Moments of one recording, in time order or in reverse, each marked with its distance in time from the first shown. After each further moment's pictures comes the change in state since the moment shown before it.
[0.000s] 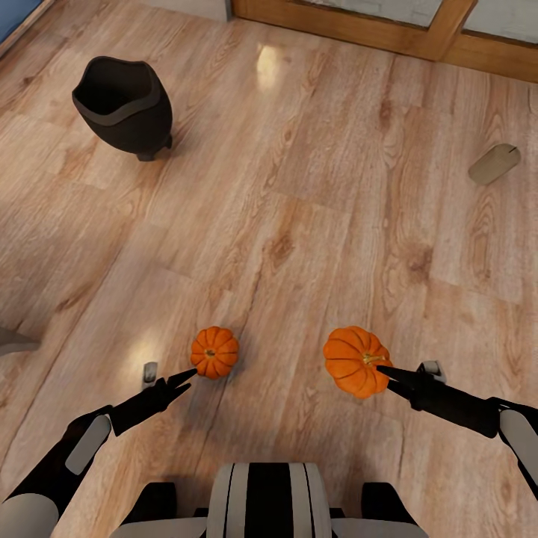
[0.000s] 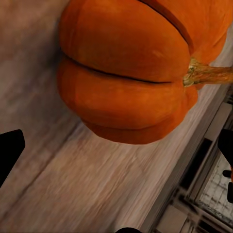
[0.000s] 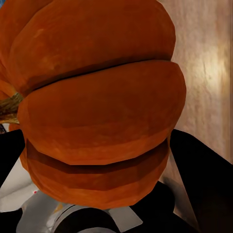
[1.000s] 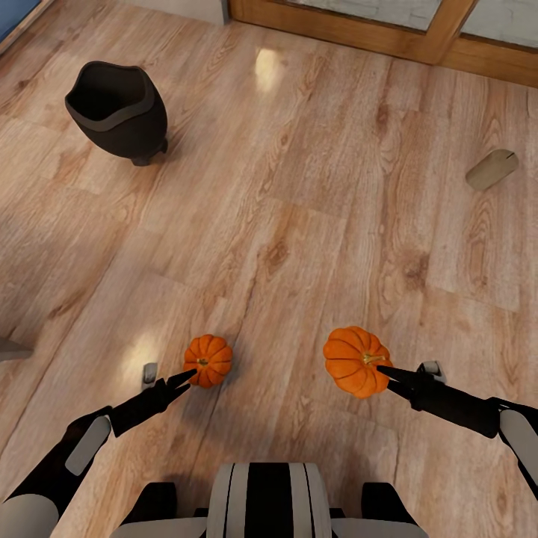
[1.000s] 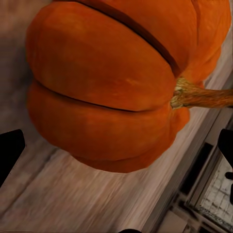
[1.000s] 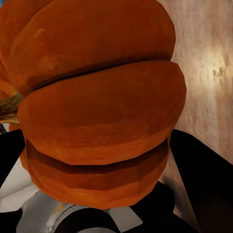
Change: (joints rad) left arm 0.000 0.000 0.002 0.012 0.001 -0.011 0.002; right arm 0.000 0.000 0.000 0.002 0.000 0.000 0.000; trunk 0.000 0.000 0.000
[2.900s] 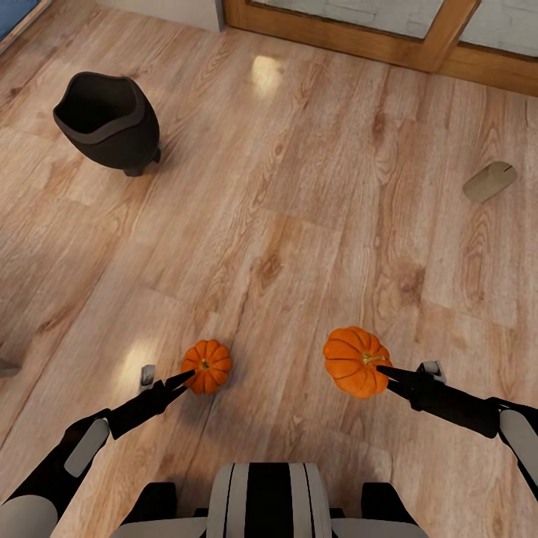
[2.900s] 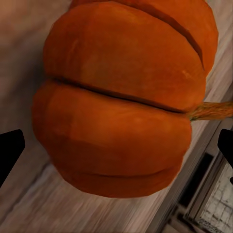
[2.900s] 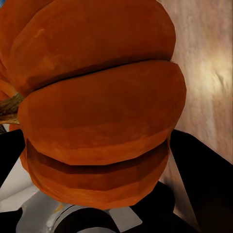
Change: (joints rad) left arm 0.000 0.000 0.010 0.023 0.001 -0.020 0.002; right arm 0.000 0.000 0.001 -0.001 0.001 -0.001 0.000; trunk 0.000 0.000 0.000
